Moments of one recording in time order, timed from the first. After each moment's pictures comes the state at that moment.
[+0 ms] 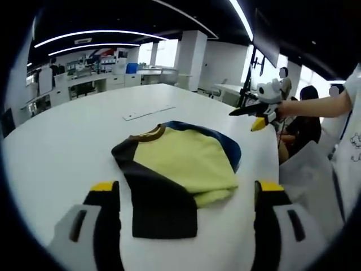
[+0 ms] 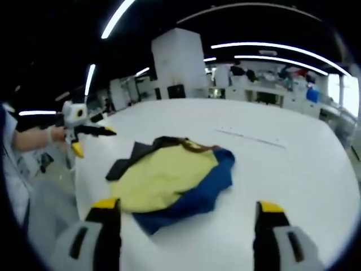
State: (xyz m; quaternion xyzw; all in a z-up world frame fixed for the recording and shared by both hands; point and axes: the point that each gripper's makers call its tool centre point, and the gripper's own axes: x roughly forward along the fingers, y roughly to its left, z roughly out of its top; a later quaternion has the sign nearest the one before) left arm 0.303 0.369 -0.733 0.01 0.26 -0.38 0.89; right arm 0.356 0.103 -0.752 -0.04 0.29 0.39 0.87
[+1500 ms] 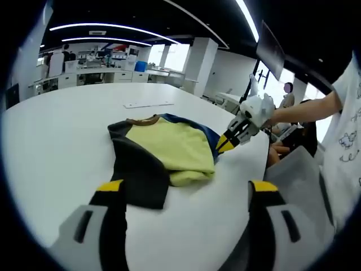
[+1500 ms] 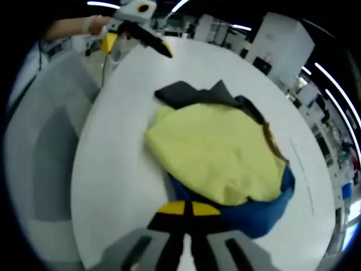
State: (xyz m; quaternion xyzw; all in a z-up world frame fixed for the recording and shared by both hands) left arm 0.246 0.375 -0.744 -0.05 0.26 -0.36 0.90; right arm 0.310 0.174 -0.821 -0.38 0.31 0.54 0.68
